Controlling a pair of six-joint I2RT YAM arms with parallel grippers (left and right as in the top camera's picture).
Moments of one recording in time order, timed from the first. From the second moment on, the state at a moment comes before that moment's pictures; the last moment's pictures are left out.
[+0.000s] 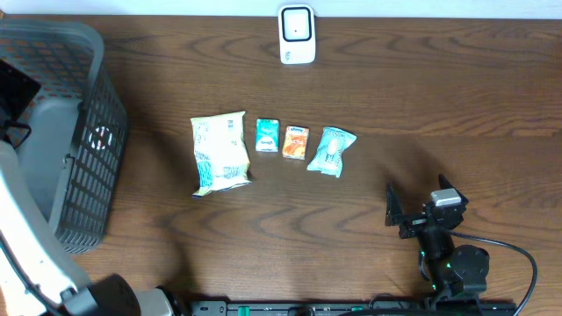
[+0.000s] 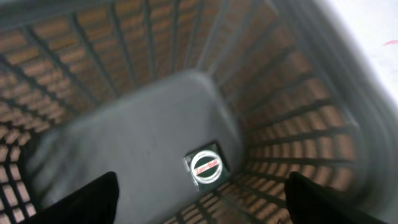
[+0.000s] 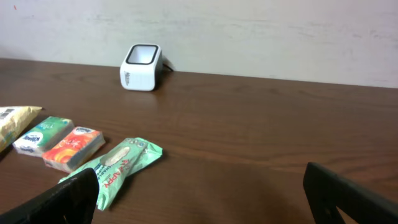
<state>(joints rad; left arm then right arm) 0.56 1.56 1.80 -1.10 -0.09 -0.47 0.06 0.05 0.01 -0.06 -0.12 -0.01</state>
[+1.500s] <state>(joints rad) 0.51 2.06 1.62 -1.00 0.00 -0.62 0.06 0.05 0.01 -0.06 -0.12 -0.01</state>
